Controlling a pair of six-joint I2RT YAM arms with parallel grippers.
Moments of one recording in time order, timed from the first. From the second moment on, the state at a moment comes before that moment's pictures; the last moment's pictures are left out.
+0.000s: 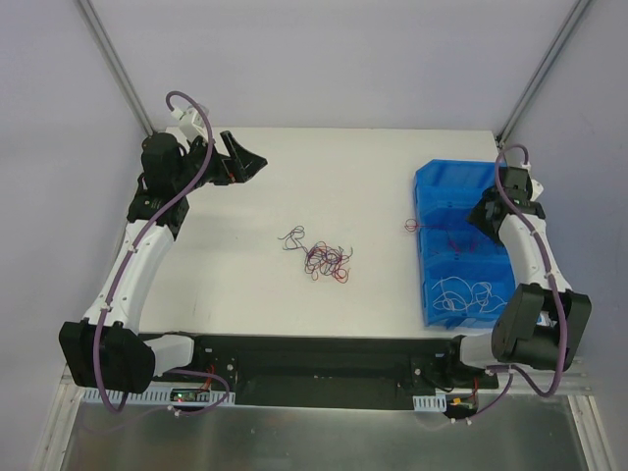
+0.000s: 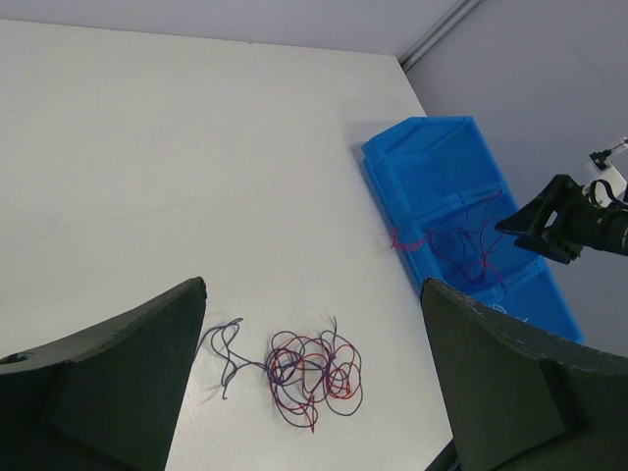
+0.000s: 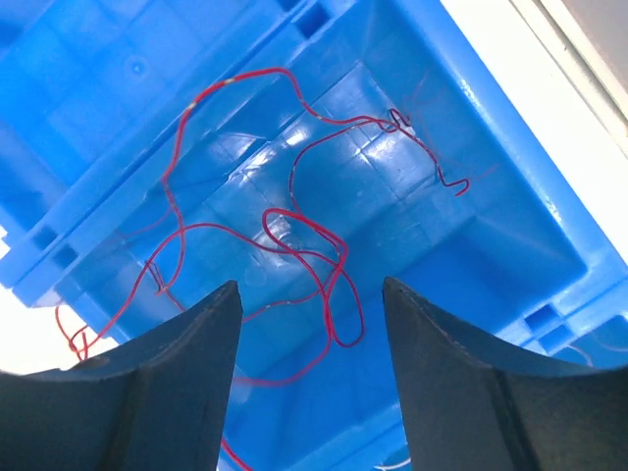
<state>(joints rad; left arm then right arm) -0.10 1.21 1.14 -0.14 0.57 -0.51 -0.17 1.39 1.07 -0.66 0.26 0.50</state>
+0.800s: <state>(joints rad) -0.10 1.22 1.14 -0.13 0.59 -0.53 0.42 1.77 1.37 -0.77 0.48 0.06</state>
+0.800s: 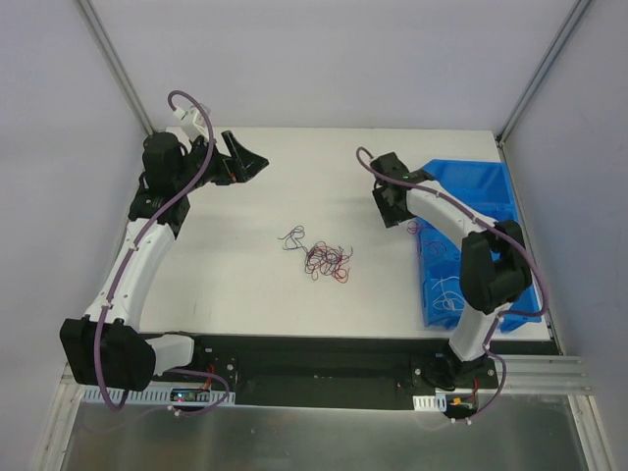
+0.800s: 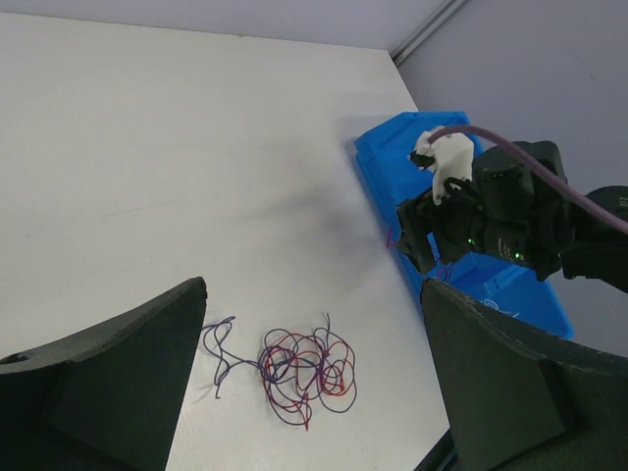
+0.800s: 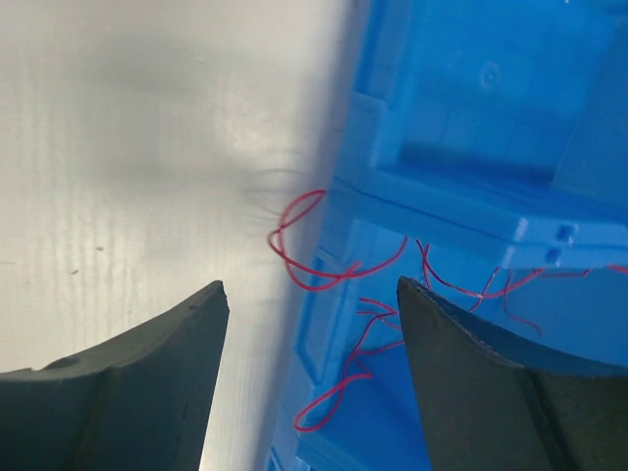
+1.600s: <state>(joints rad) -0.08 1.24 1.14 -0.11 0.63 -0.56 0.51 2.03 1.46 -0.79 0.65 -0.16</state>
